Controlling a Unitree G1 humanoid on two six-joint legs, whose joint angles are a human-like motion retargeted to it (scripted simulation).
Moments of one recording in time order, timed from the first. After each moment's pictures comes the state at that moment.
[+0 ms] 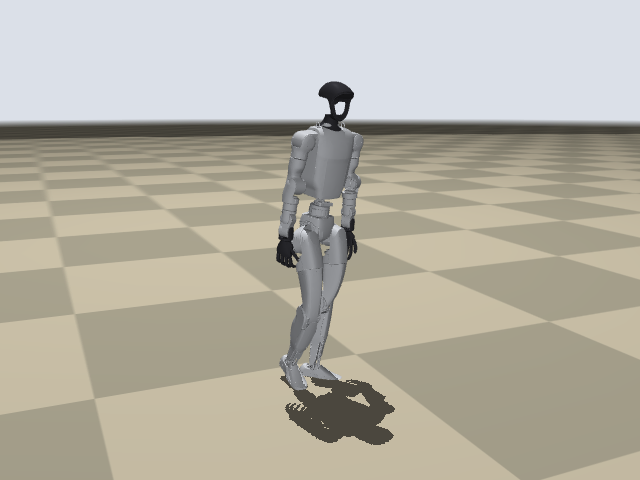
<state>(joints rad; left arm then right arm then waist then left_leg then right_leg) 0.02 0.09 0.37 1.54 0.11 -0.01 -0.03 0.05 -0.10 0.04 1.46 -0.27 0.00 0.18 -0.22 0.06 -0.02 -0.09 -0.03 0.28 -0.04 -0.03 0.08 -0.30 -0.12 -0.47 0.69 -0.16 0.06</state>
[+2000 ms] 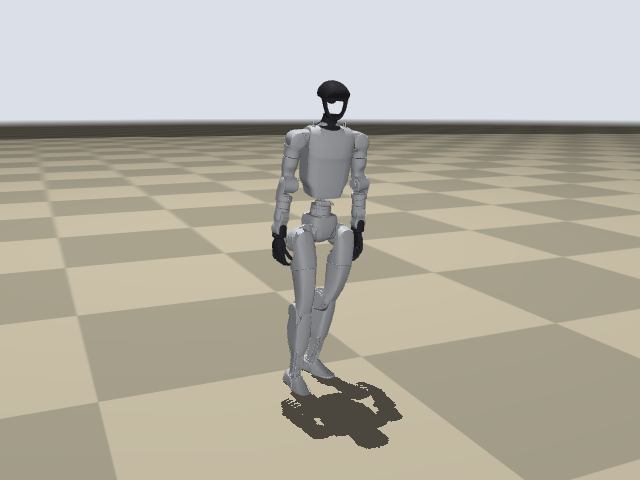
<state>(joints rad) 0.01 0.11 0.28 1.58 0.18 0.01 -0.08 0.02 -0.12 0.03 1.45 -0.29 0.03 0.20 -0.23 0.03 0.02 0.04 -0.07 0.16 -0.03 -0.08 0.10 -0.21 -0.02 -0.14 0.21 0.01 -0.05</state>
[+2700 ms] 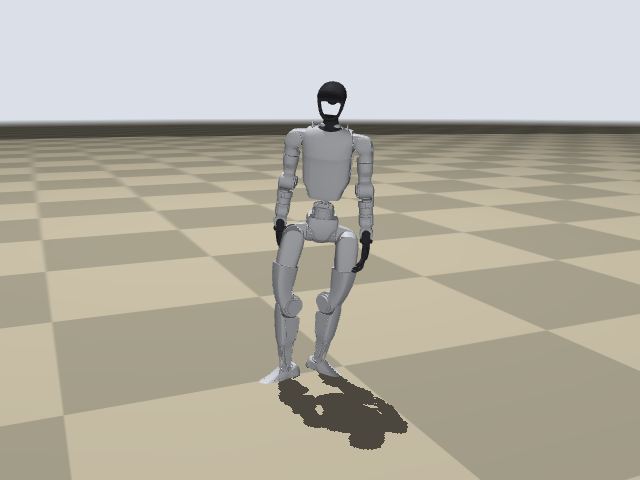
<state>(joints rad) -0.06 0.11 0.26 1.56 0.16 0.02 -0.12 0.05 -0.11 -0.01 1.50 -0.28 0.07 0.21 -0.28 0.08 -0.05 0.03 0.05 0.69 -0.04 -0.16 0.00 -0.08 -0.17 -1.07 0.09 0.12 -0.06</state>
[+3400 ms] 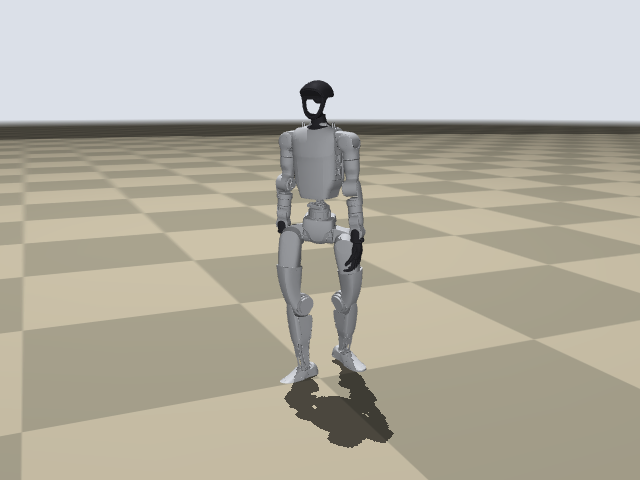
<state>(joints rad) 0.03 0.08 0.28 1.56 0.19 0.04 -0.14 0.04 -0.12 -0.04 1.54 -0.27 0.10 0.20 -0.34 0.12 -0.17 0.17 0.17 0.92 0.07 -0.09 -0.13 -0.13 -0.02 -0.68 0.02 0.03 -0.10</state>
